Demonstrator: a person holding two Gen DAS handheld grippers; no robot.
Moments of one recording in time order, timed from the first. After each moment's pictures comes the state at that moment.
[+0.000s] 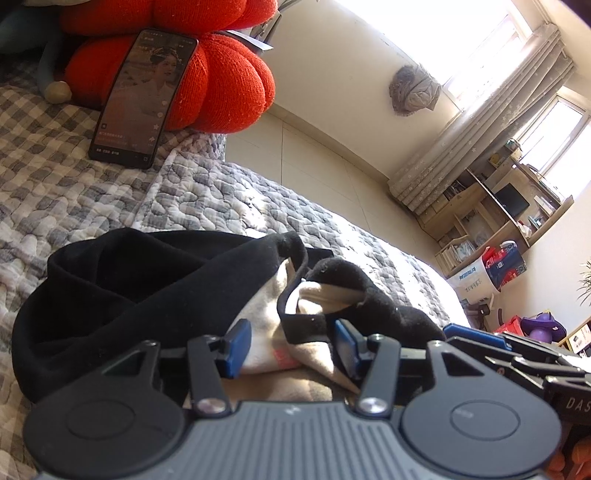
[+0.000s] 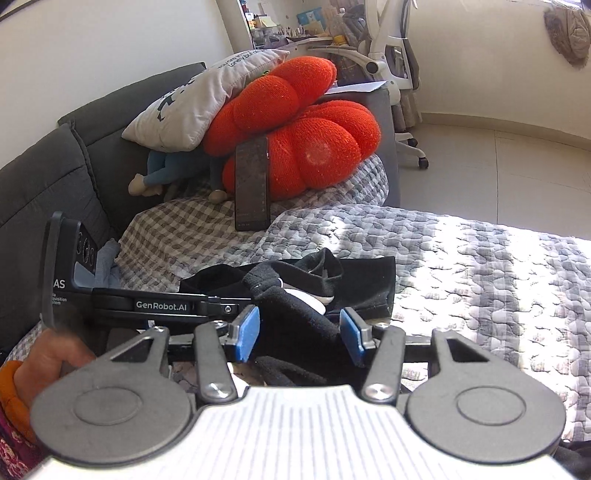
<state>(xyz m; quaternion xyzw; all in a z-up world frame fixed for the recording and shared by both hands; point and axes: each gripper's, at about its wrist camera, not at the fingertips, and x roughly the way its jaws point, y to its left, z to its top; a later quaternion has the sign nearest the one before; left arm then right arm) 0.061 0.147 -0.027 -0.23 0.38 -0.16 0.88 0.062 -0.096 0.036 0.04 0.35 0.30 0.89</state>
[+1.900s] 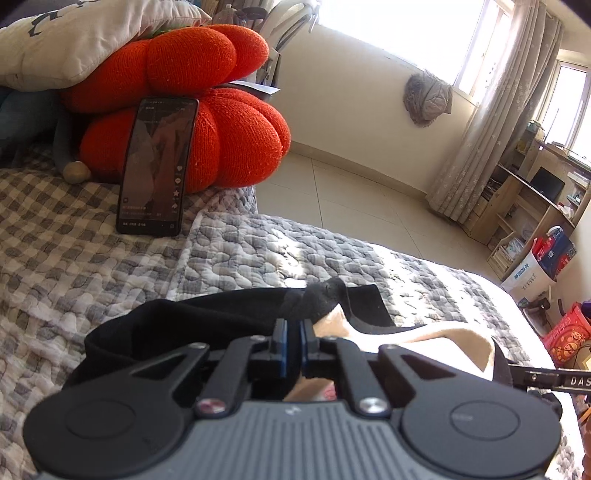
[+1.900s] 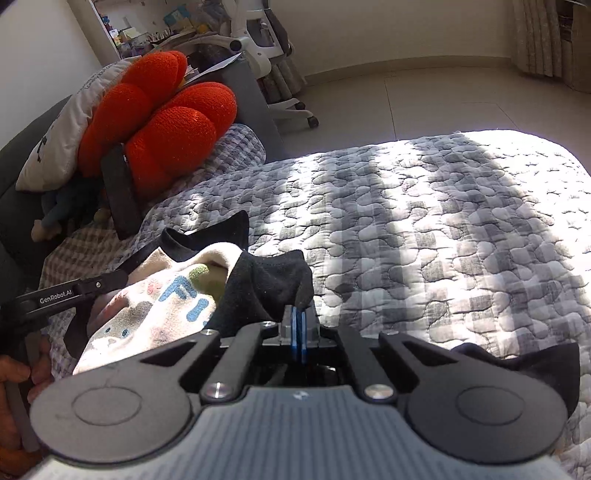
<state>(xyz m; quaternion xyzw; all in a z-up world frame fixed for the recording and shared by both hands) 0.061 0.133 -0.010 -0.13 0.31 -0.09 0.94 0.064 -0.176 0.003 0.13 0.38 0.13 0.91</state>
